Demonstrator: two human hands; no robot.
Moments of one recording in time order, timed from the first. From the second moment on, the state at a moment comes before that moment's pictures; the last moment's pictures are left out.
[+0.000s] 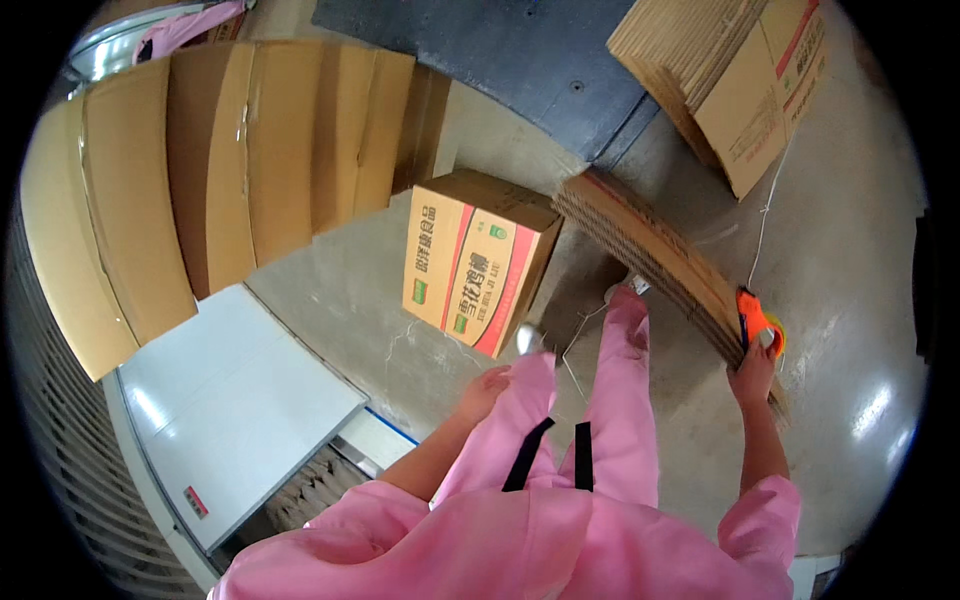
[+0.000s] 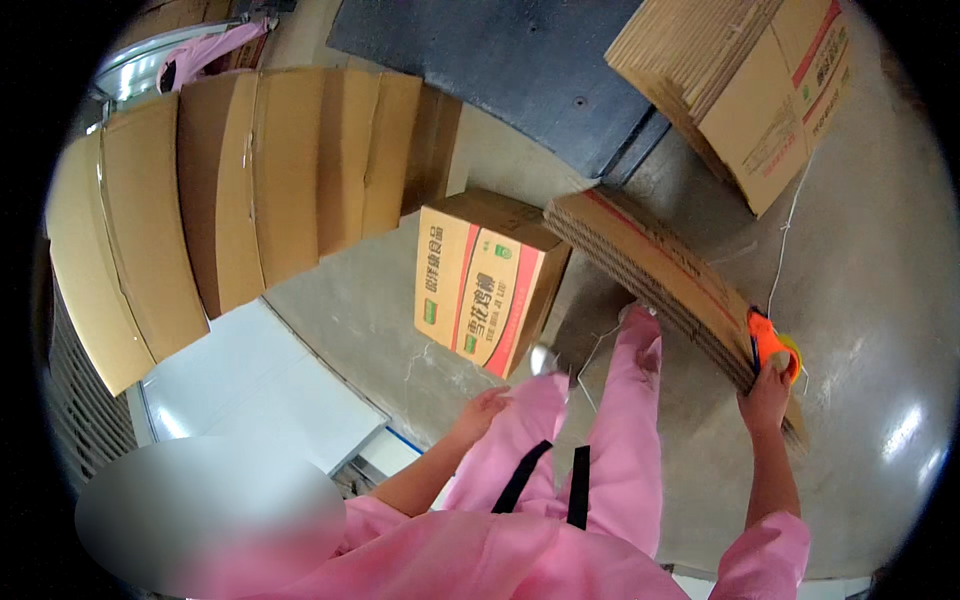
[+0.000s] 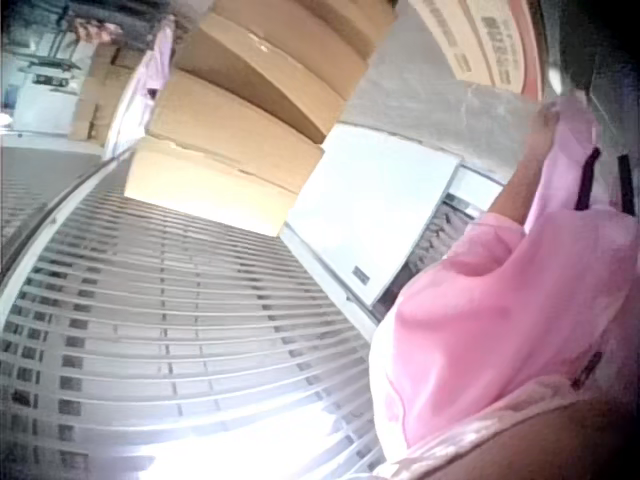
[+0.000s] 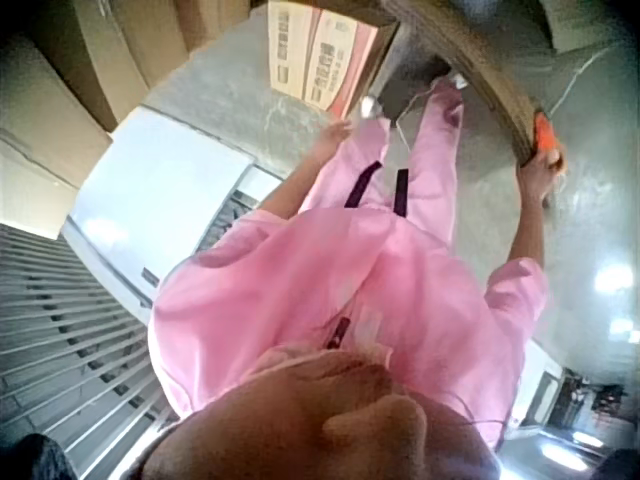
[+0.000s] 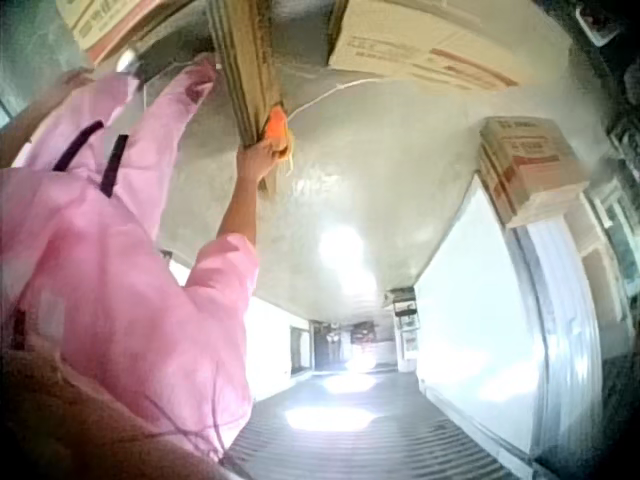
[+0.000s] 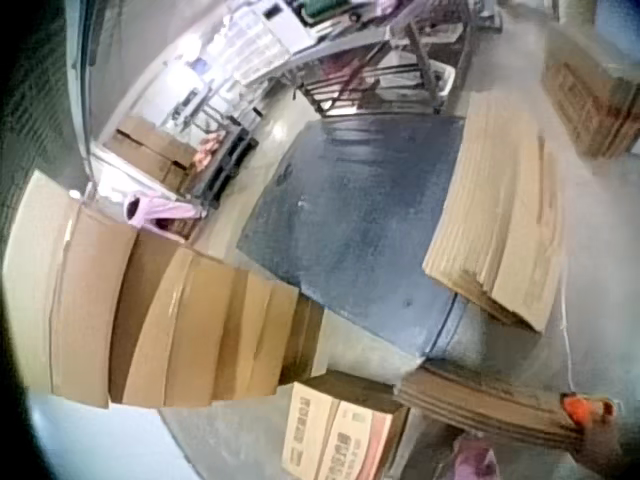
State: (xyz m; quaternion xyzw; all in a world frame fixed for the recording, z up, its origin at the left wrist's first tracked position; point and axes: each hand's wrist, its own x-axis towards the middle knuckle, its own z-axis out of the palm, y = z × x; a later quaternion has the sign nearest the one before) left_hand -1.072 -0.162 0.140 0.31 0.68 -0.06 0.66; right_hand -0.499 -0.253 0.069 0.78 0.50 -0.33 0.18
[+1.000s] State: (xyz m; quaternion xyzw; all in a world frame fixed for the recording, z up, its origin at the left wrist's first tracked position) left_hand -0.817 0.103 0.072 0.81 0.49 0.11 0.31; right_hand -0.418 -0.160 0.128 0.68 0.64 -0.27 0.22
